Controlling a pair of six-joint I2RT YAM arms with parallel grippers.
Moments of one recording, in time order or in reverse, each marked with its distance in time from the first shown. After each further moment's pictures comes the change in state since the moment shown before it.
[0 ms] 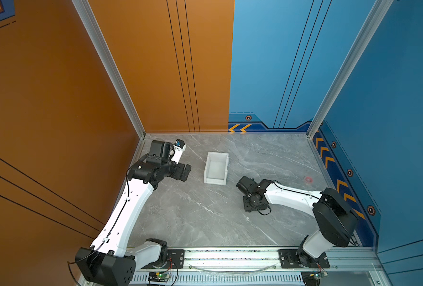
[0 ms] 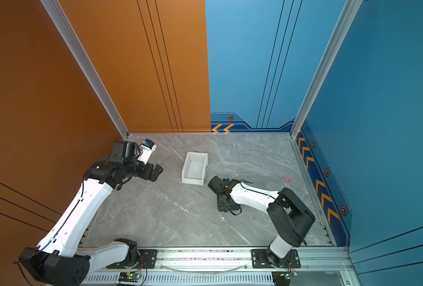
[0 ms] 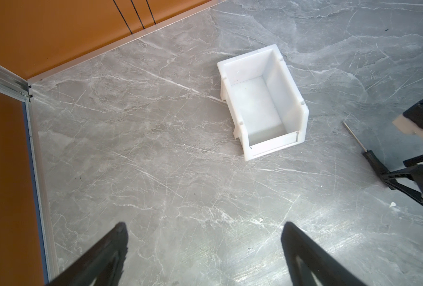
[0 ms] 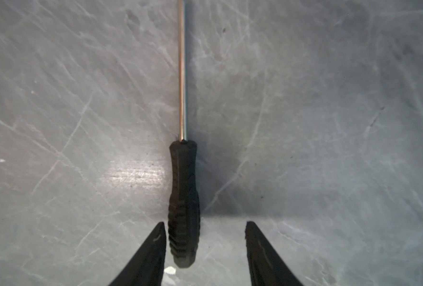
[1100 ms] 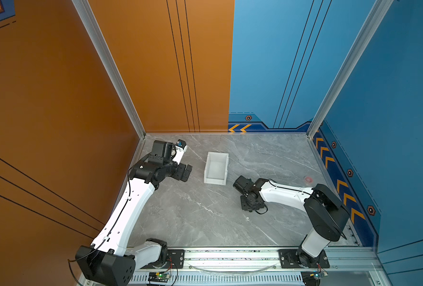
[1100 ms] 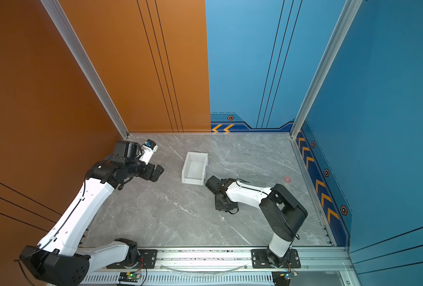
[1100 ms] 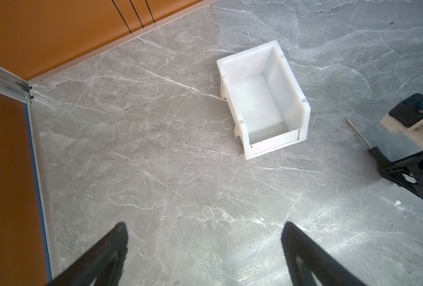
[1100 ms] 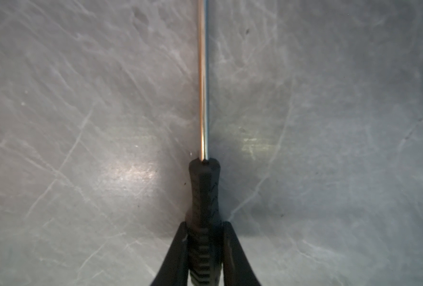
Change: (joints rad) left arm -0.018 0.008 0.000 0.000 -0.023 0.001; right arm 0.002 0.054 0.035 0.009 -0.011 0.003
